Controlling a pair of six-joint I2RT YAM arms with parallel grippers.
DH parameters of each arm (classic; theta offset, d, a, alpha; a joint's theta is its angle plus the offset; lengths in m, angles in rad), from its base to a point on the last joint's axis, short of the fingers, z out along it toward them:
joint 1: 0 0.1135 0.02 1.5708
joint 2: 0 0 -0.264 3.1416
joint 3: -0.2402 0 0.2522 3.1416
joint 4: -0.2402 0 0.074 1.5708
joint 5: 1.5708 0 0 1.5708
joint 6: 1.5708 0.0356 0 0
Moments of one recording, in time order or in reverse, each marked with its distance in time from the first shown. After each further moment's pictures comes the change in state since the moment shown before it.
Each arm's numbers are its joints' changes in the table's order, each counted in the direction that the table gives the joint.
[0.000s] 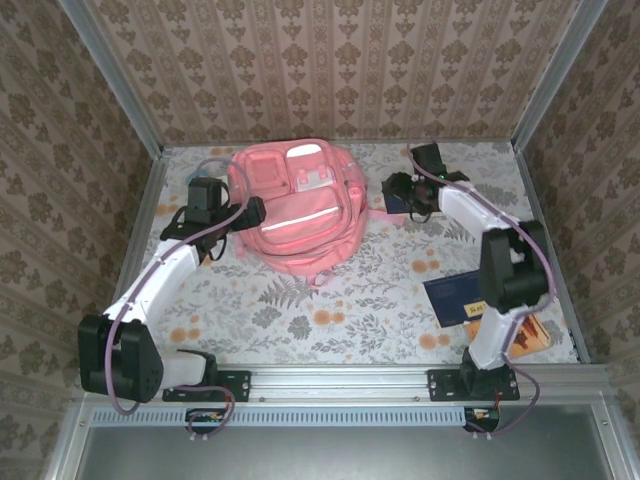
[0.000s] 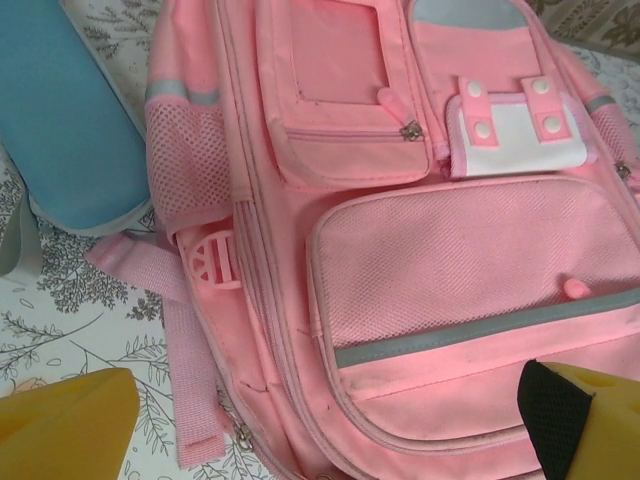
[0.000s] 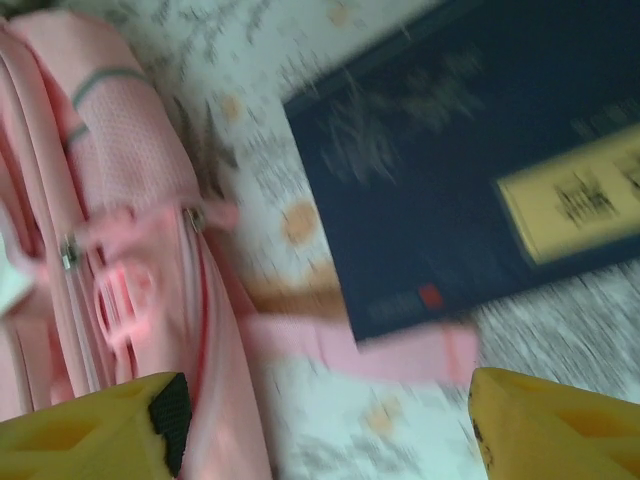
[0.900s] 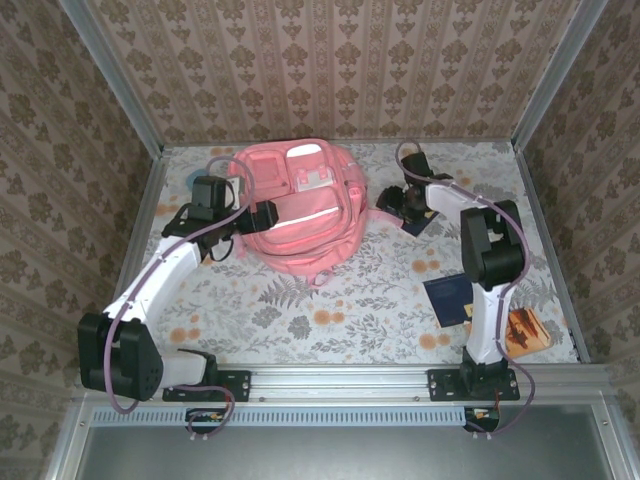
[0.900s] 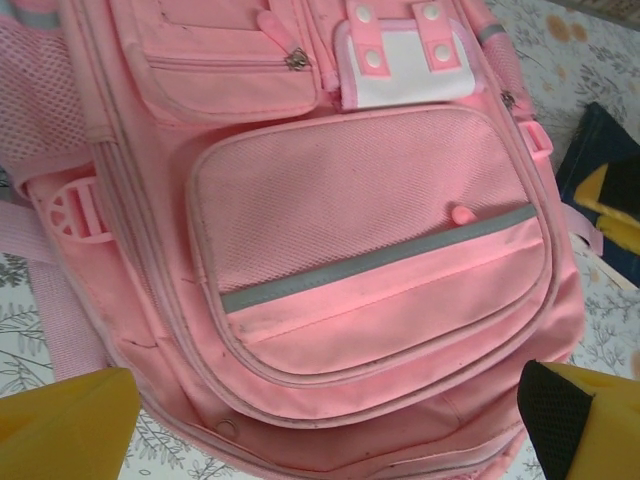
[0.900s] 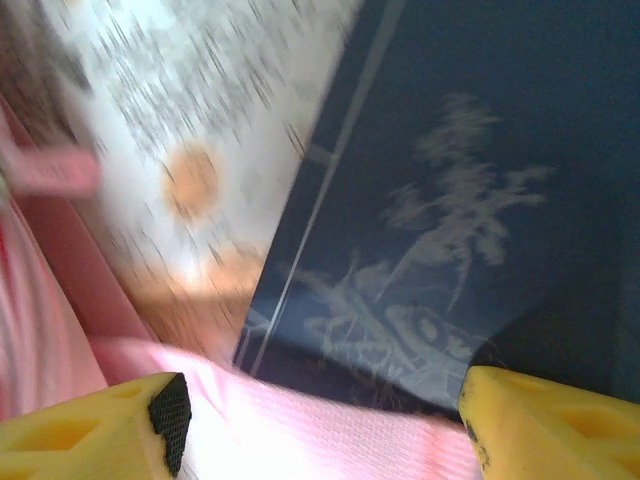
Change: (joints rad) left arm -0.034 -0.012 -0.032 -0.080 0.192 -0.016; right arm -0.007 -0.128 0.041 -0.038 -0.078 -0.039
